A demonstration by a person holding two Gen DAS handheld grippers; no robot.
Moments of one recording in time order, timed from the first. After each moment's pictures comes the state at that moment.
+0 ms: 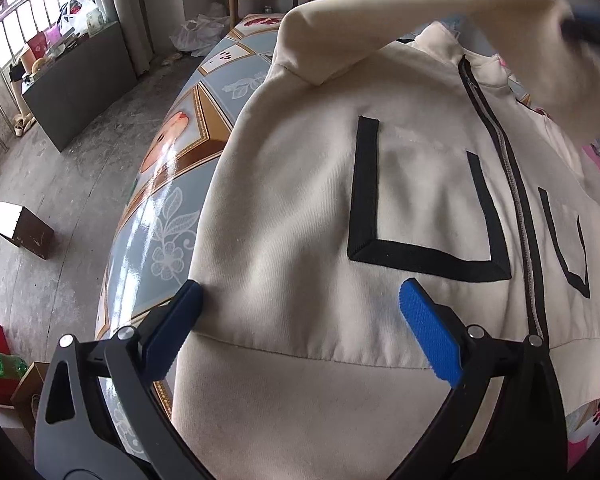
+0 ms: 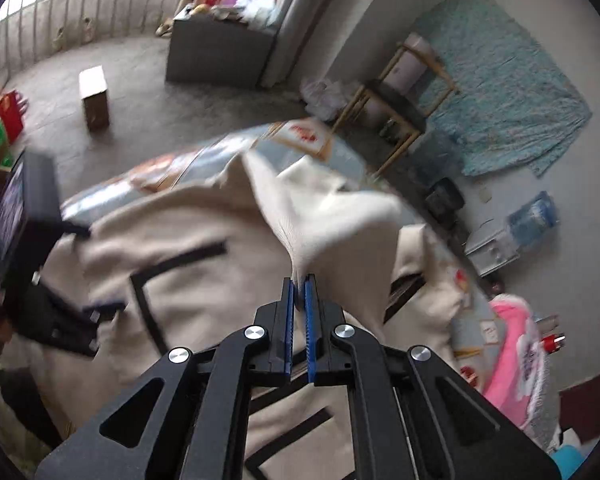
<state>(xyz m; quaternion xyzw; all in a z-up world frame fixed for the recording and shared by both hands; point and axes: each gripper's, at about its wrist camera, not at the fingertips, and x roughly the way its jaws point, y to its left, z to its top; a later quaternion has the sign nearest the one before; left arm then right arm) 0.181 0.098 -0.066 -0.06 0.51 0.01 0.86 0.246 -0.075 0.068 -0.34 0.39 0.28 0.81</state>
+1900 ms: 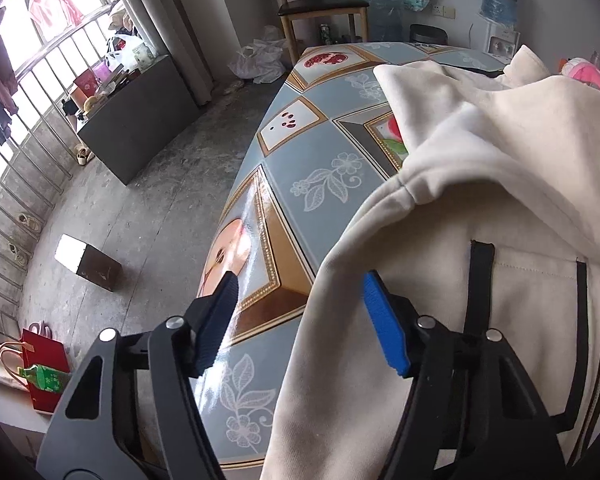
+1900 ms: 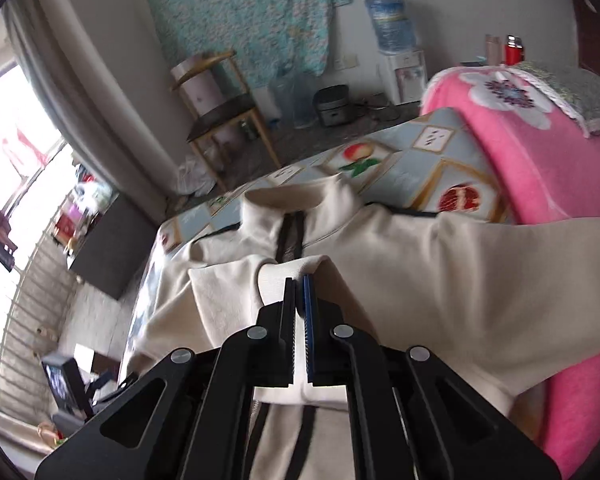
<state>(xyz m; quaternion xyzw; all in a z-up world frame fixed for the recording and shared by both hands) 0.278 0.119 -0.055 0.02 0.49 0.14 0.86 0.340 -0.311 0.073 0.17 0.42 0.07 0.89</state>
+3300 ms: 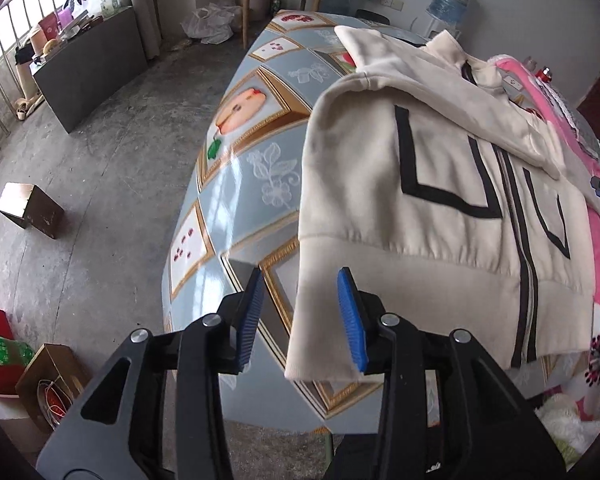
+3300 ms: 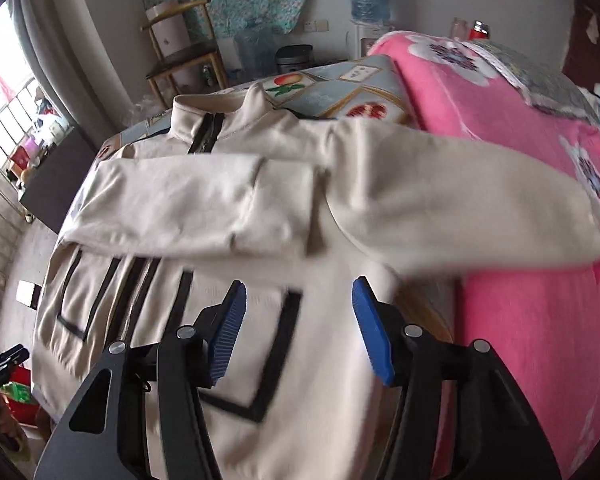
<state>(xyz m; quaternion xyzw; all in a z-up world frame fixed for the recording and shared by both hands) 0.113 0.155 -0.038 -0.08 0.53 0.00 0.84 0.226 -0.355 0.030 0.07 0.49 0.02 0.87</state>
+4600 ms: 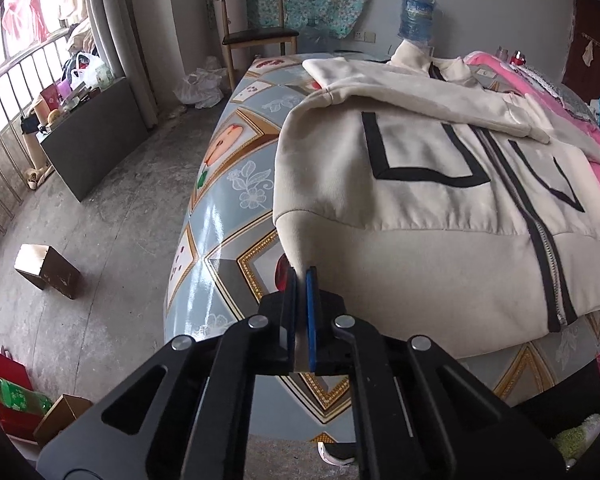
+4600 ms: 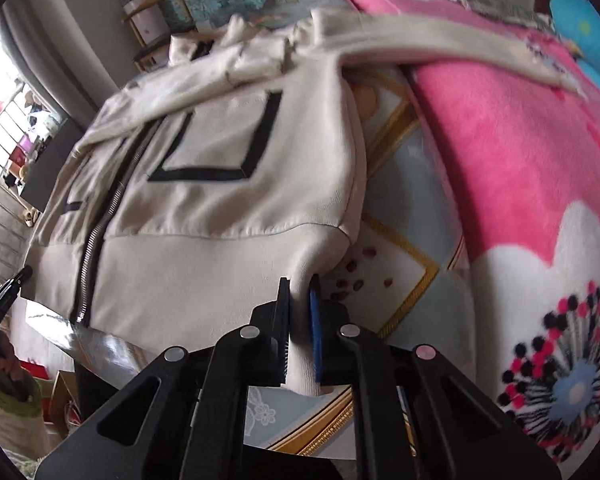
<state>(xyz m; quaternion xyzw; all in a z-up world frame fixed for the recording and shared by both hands) 0.073 0.122 -0.045 0.01 0.42 0.00 0.91 0.060 -0.344 -0.023 0.11 0.50 -0.01 0.86</state>
